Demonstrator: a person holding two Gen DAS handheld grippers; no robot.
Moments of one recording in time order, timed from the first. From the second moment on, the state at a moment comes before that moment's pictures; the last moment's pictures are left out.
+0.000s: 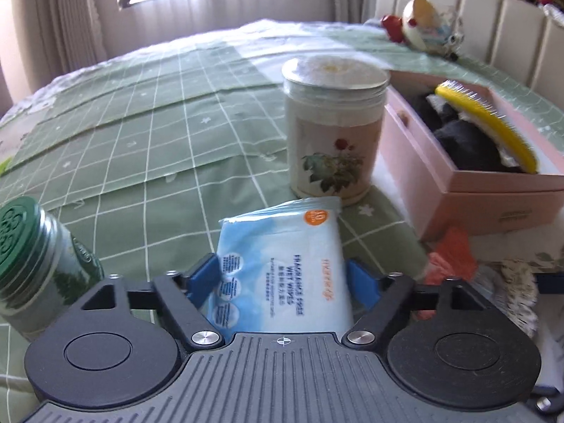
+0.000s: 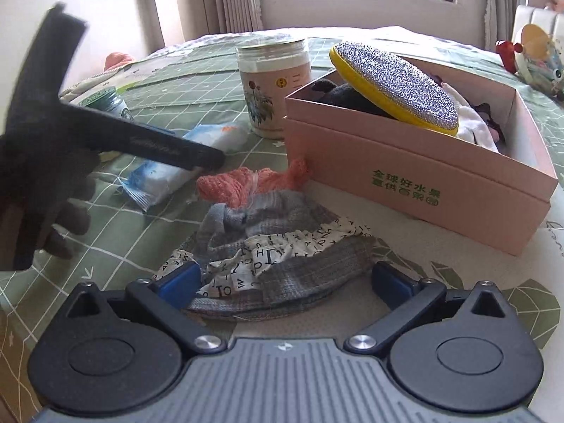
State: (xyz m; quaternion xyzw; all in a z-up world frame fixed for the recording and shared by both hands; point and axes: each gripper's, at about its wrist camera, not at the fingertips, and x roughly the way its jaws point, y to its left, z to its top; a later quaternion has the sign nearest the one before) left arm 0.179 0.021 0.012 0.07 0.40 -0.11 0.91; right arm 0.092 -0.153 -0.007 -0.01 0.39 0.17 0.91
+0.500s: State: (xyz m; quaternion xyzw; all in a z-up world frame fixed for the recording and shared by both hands) left arm 0.166 0.026 0.006 0.05 0.41 -0.13 0.90; right arm 0.086 -0.149 -0.005 -0.02 0.38 0.16 0.91
